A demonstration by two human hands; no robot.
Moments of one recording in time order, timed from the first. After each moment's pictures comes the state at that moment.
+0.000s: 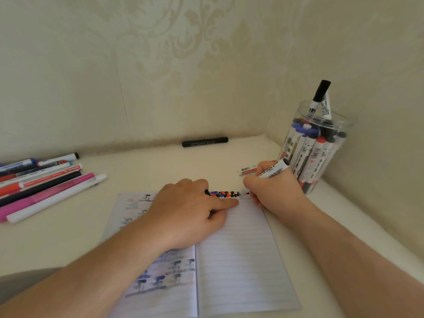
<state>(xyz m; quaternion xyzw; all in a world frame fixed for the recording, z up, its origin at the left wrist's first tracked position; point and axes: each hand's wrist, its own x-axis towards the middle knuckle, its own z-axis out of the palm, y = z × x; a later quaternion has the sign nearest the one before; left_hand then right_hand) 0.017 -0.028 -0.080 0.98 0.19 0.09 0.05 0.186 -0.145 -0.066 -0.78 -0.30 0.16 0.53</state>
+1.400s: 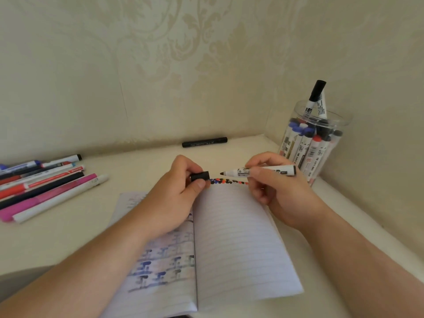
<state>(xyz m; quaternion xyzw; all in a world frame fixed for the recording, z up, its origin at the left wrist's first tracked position) 0.004 -0.008 -0.084 0.84 0.23 0.25 0.43 0.183 -0.167 -0.056 -0.53 -0.38 0.33 0.68</state>
